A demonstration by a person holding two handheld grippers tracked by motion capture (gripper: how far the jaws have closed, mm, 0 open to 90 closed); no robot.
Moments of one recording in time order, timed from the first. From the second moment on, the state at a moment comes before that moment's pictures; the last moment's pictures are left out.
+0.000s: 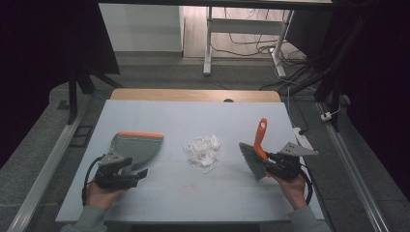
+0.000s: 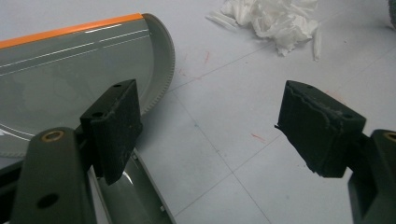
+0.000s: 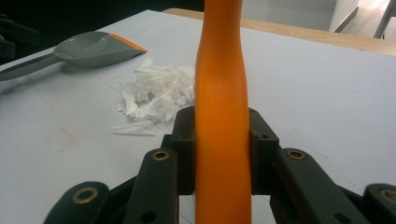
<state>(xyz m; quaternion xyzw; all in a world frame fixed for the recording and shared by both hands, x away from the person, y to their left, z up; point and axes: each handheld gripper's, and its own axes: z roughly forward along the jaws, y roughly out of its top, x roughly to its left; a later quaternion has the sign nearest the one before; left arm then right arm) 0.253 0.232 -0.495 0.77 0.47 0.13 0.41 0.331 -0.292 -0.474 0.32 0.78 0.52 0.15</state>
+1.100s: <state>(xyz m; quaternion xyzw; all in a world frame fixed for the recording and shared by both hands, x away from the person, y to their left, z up) 0.255 0.221 -0.483 0.78 0.46 0.14 0.39 0.330 -0.292 -0.471 0.32 0.77 0.53 0.15</state>
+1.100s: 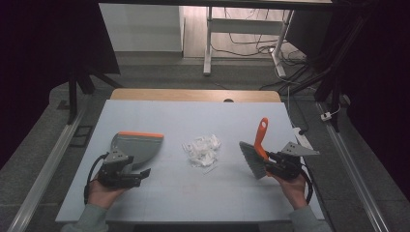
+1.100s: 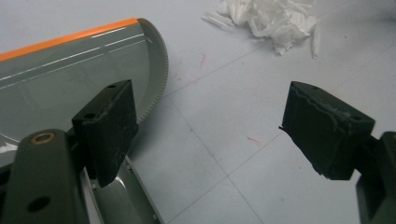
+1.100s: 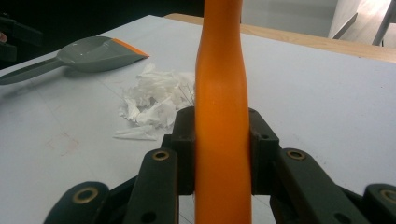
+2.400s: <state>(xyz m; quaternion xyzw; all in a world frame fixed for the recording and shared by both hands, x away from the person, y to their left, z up) 0.262 0.264 -0.444 0.75 0.56 0.12 0.34 0.331 -0.289 -0.471 0.31 0.78 0.52 0.15</state>
